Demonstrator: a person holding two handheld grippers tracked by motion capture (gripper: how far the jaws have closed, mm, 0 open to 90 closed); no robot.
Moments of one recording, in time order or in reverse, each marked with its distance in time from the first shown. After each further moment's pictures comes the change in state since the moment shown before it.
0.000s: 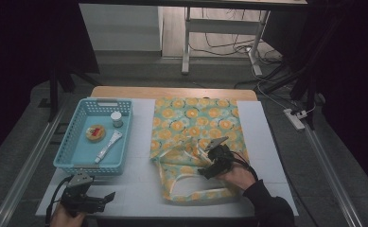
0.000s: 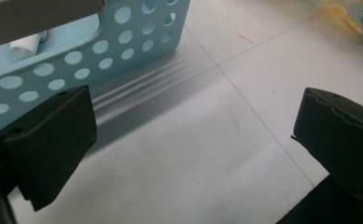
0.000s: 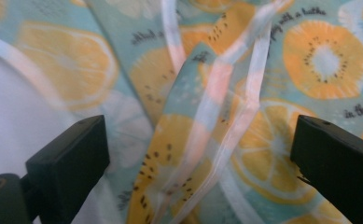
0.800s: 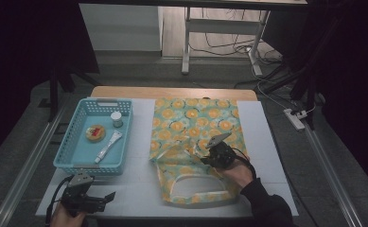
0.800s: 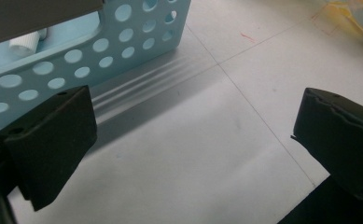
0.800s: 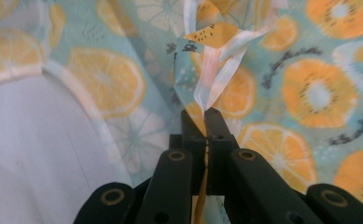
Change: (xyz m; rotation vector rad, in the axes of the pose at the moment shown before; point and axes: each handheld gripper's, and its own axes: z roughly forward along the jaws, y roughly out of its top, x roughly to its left) left arm 0.000 0.000 0.001 0.007 0.003 -0.001; right arm -0.002 0.012 -0.021 -0.044 0.086 -0.034
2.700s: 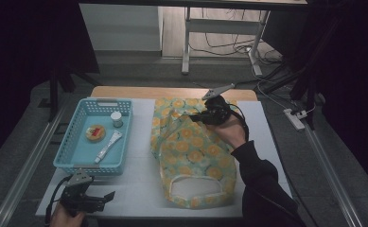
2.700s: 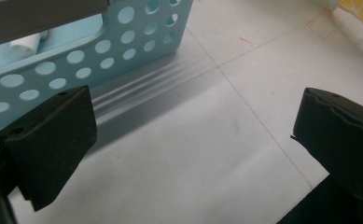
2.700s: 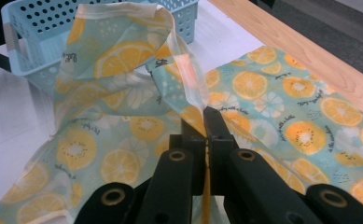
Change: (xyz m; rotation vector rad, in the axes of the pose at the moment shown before) left arm 0.002 -0.001 -0.001 -0.011 -0.013 -0.015; right arm -0.039 0.121 -0.059 -0.231 0.026 0.020
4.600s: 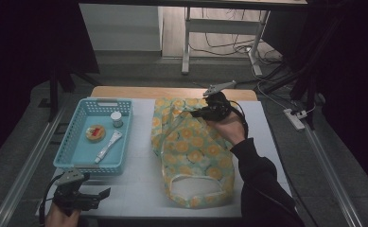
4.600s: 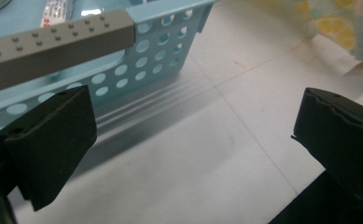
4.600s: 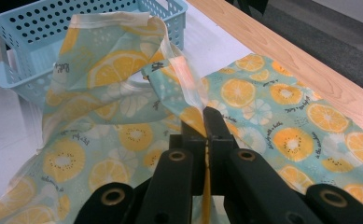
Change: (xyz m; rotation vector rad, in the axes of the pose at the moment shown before) left arm 0.008 0.005 -0.018 -0.070 -0.034 -0.022; right arm -0.010 0.004 0.002 -0.022 -0.014 0.013
